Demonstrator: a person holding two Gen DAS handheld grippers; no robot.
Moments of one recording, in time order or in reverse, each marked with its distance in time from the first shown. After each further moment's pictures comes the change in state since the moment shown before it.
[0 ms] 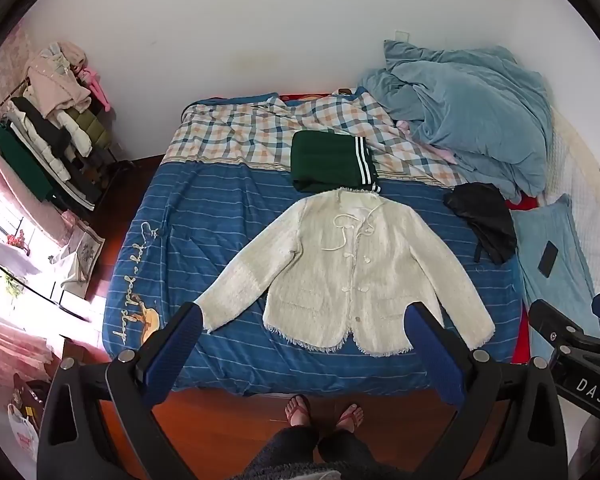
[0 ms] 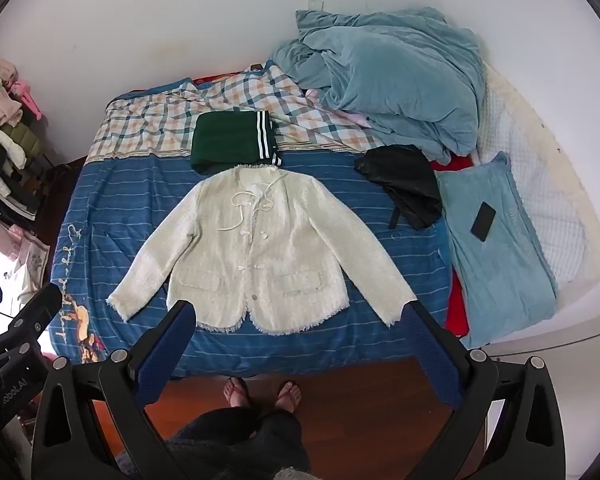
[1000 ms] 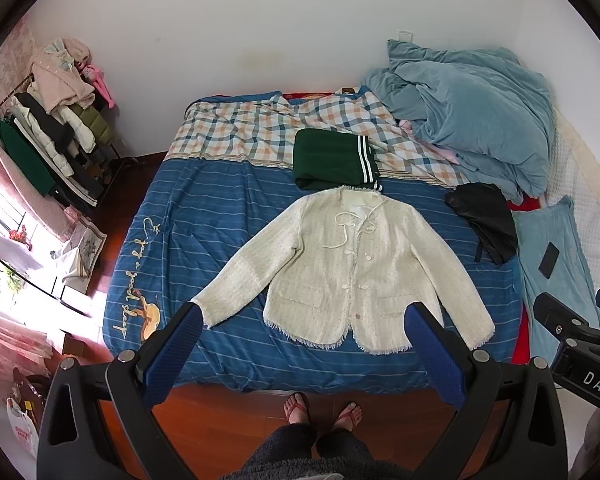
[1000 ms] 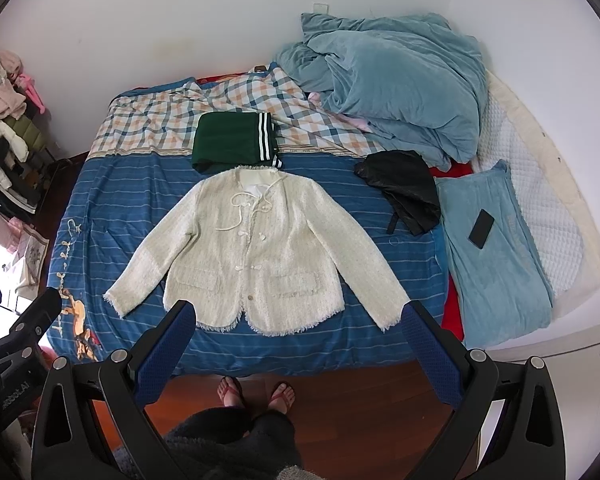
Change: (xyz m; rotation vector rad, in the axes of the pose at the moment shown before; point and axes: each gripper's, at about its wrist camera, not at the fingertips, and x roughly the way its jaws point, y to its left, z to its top) left arm -0.007 0.003 -0.008 -0.013 0.000 0.004; right arm -0.003 -0.018 0.001 -0.008 -0.004 -0.008
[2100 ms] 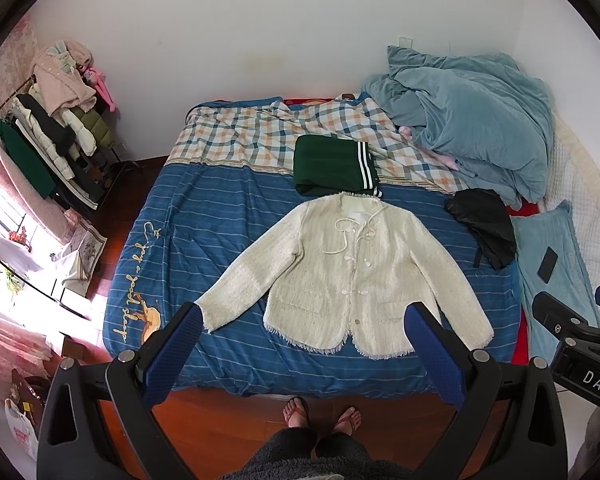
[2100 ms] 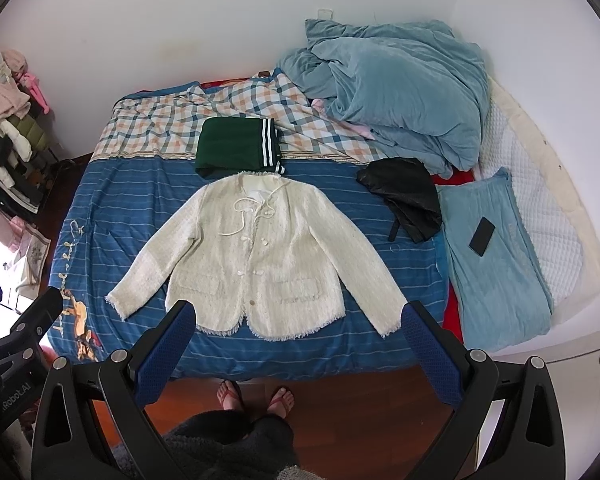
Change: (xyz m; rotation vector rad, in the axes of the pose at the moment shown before) left arm -0.002 -0.002 0.010 -0.001 -0.009 0.006; right arm -0.009 0.005 0.013 -0.012 -0.013 -0.001
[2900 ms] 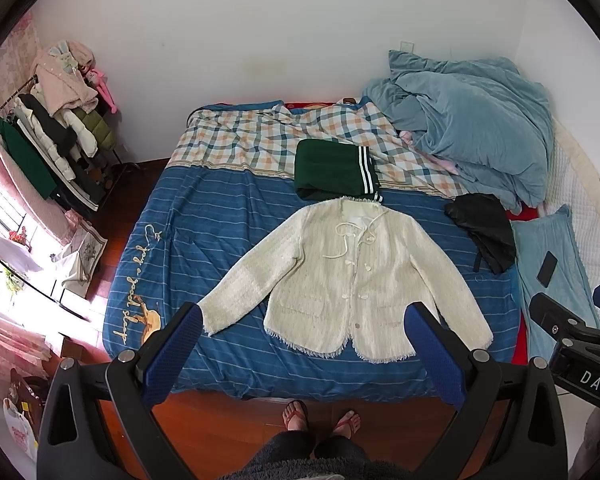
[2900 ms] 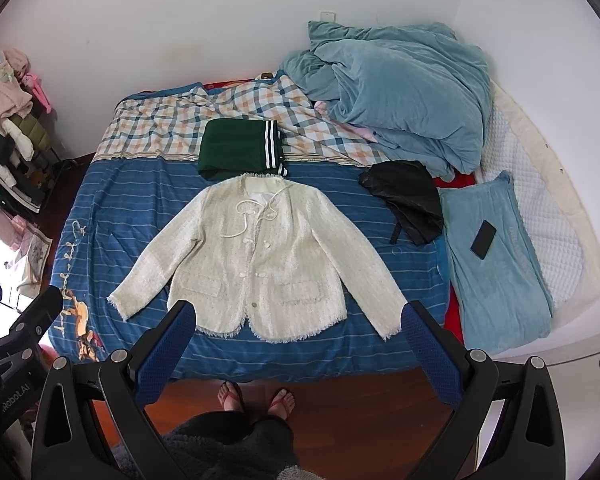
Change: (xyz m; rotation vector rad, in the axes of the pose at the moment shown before) left arm -0.002 -0.001 0.004 -0.001 -0.014 0.000; right arm -0.003 0.006 0.000 0.000 -0.004 -0.002
